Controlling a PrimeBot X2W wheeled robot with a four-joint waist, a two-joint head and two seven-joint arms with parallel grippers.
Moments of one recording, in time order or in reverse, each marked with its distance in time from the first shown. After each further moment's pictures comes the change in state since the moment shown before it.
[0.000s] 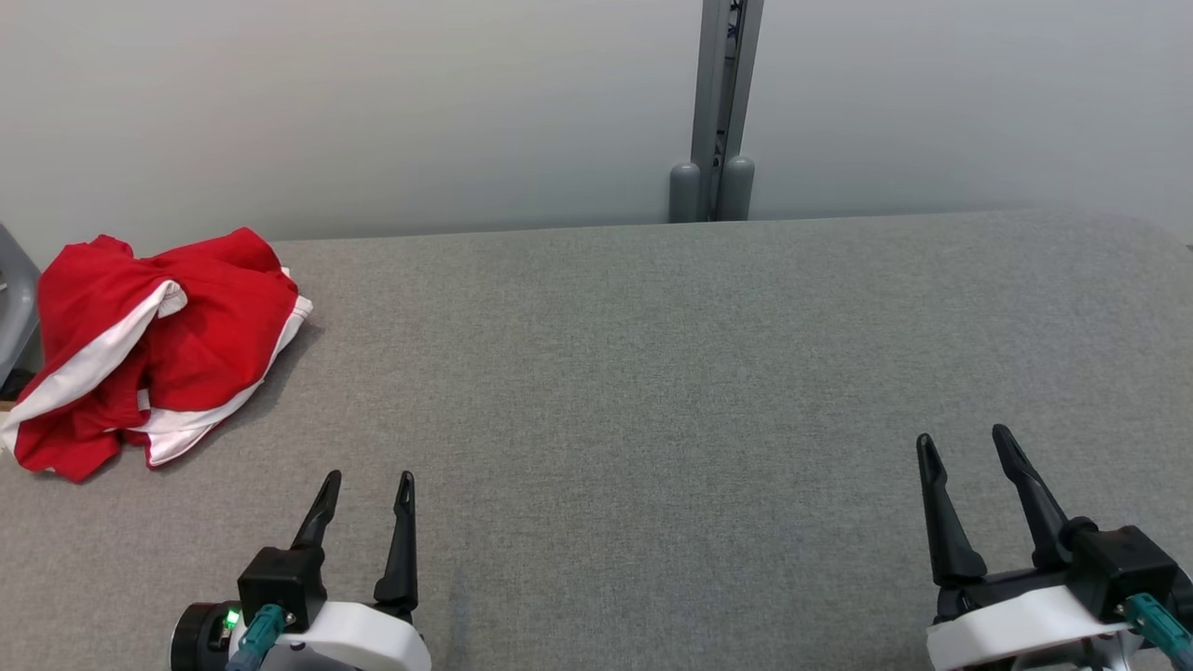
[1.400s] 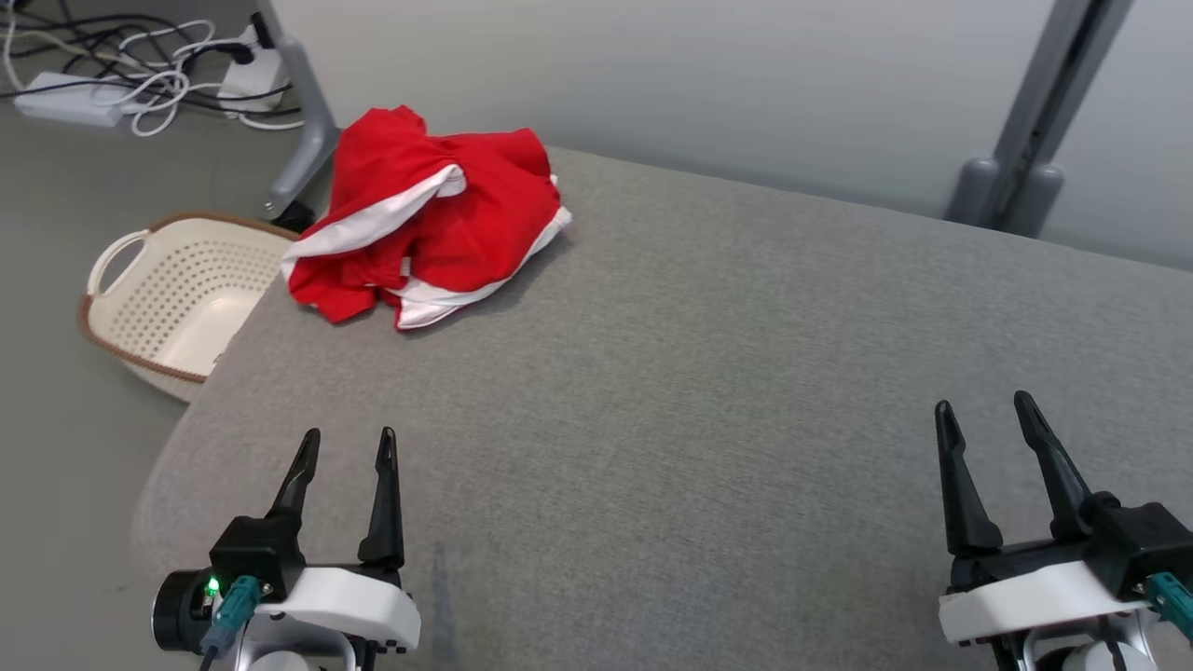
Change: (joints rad) left arm -0.040 0.001 0.019 -0.041 -0.020 0.013 -0.002; right arm -0.027 -0.001 -0.030 -0.028 -0.020 0.000 -0.001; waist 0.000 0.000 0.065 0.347
